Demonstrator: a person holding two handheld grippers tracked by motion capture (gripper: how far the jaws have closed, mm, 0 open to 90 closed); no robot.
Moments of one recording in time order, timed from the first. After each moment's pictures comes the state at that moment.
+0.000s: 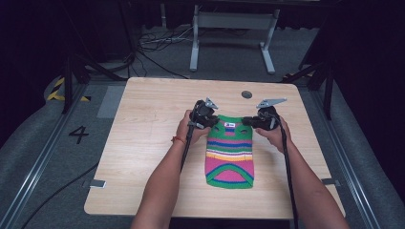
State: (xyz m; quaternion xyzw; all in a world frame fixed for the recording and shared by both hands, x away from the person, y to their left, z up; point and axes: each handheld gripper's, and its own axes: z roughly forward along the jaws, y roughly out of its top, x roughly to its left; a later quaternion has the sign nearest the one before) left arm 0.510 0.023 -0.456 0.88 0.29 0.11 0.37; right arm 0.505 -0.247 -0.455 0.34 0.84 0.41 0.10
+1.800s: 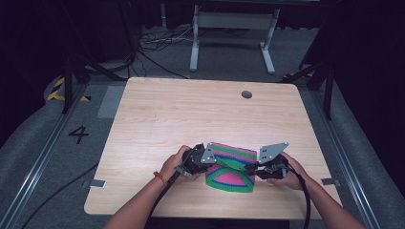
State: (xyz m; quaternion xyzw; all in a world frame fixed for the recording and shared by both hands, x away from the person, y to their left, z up) left arm 0.372 0.041 -0.476 0.94 0.10 0.13 0.31; right arm 0.363 -0.241 -0.464 0.12 0.93 0.36 0.04
